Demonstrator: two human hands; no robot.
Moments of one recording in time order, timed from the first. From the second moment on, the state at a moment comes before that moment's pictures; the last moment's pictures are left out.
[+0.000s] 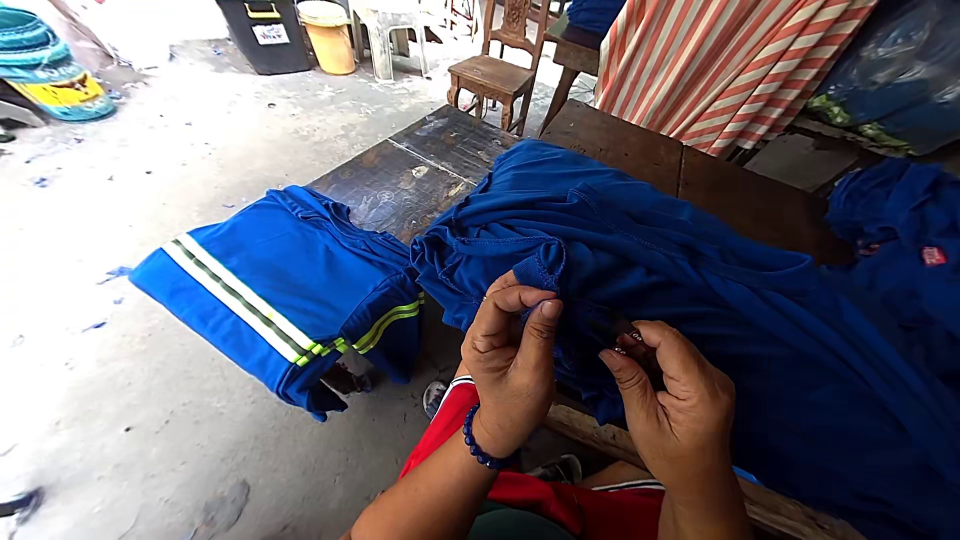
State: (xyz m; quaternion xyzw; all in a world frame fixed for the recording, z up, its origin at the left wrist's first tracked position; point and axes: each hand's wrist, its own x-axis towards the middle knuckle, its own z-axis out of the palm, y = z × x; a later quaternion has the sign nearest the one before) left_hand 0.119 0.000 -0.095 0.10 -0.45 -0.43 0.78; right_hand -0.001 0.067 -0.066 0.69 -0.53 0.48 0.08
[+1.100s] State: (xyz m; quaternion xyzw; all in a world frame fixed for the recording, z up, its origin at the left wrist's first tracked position) left_hand 0.111 0.010 -0.106 0.07 -0.47 -0.40 0.78; right_hand 0.040 0.062 -0.052 0.65 -0.59 0.40 0.24
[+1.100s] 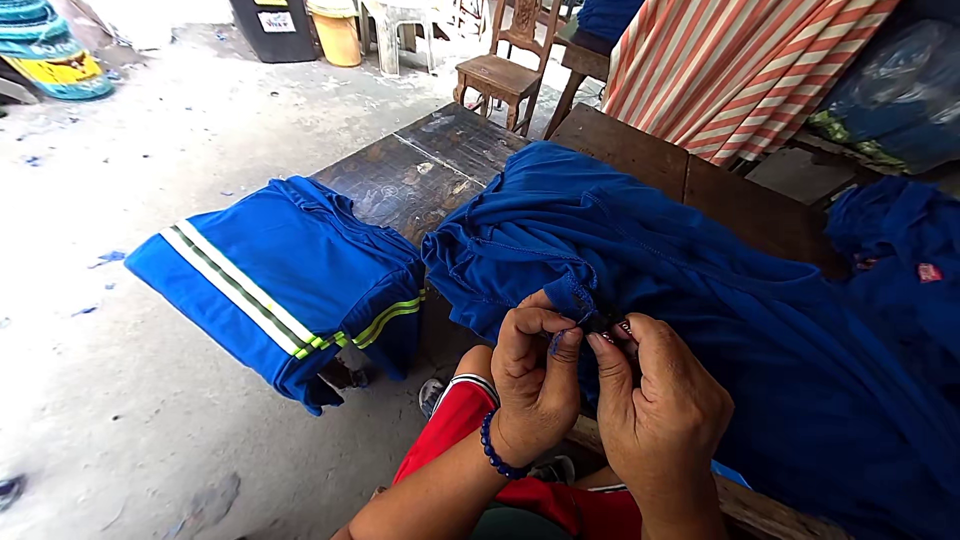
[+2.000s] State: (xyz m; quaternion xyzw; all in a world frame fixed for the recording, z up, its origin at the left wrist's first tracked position) left_hand 0.120 0.007 -0.099 0.07 -0.38 -0.49 0.78; right_hand 0.018 0.068 -0.067 0.69 -0.52 0.50 0.08
